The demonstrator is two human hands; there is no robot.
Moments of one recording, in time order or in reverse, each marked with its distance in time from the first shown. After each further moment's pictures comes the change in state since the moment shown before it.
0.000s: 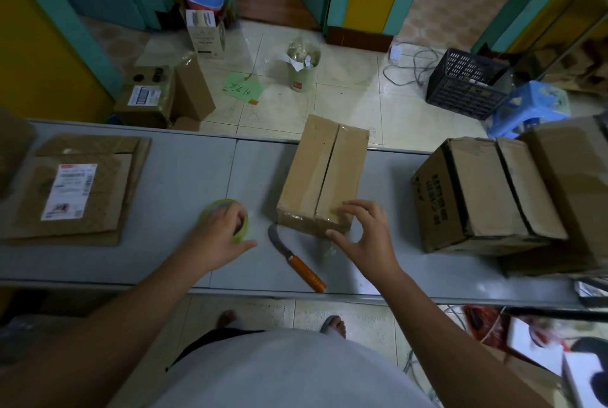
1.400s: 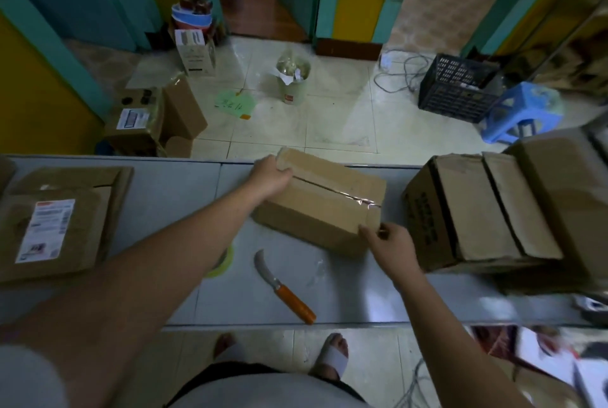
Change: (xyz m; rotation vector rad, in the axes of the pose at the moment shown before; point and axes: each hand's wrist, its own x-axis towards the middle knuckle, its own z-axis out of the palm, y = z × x) left_hand 0.174 0.134 -0.038 -0.431 -0.053 -0.300; right_hand 0.039 0.029 -0.046 0.234 -0.002 0.595
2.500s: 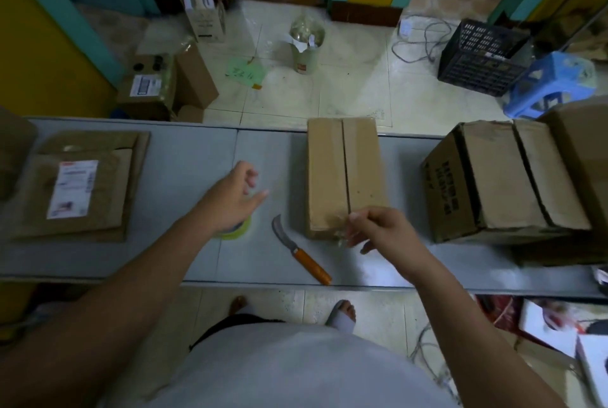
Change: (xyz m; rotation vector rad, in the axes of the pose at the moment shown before) left_hand -0.101 -0.122 -0.045 0.199 -0.003 0.246; right_hand -0.066 -0.040 0.008 0.163 -0.423 -0.053
